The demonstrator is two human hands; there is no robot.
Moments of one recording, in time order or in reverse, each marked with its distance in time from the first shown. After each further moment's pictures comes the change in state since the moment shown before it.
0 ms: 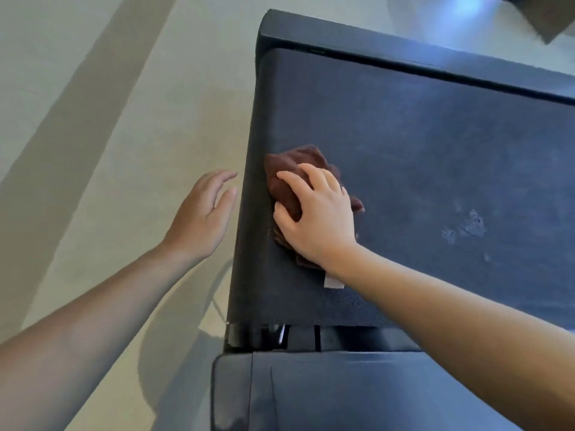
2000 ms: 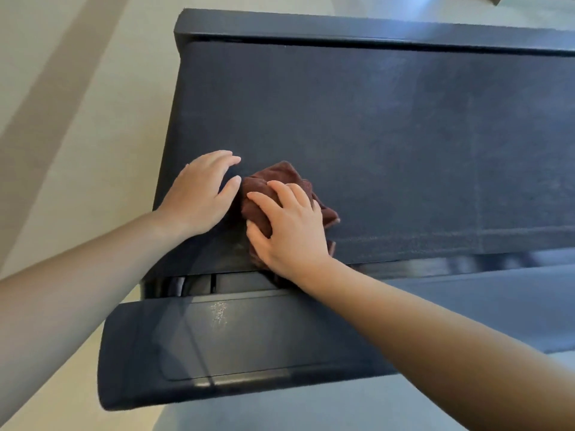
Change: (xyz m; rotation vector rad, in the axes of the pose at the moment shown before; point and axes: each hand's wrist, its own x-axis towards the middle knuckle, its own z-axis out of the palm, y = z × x) left_hand -0.028 0.113 0.086 0.476 -0.159 0.276; right_hand -0.114 0.070 -0.051 0.068 0.024 0.046
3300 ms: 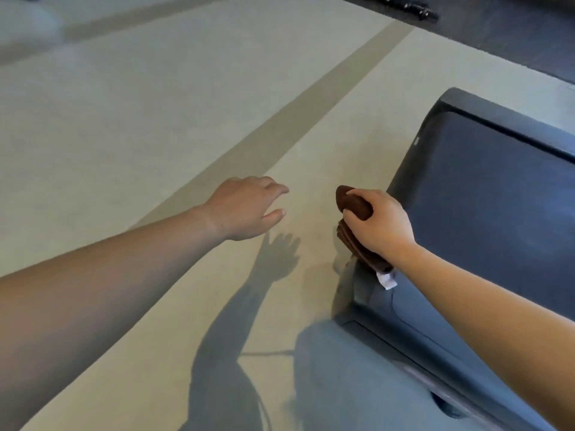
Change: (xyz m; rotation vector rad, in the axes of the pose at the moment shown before) left_hand -0.282 -0.140 -0.144 0.341 -0.026 -0.338; right_hand 0.008 -0.198 0.064 0.116 -0.265 -0.232
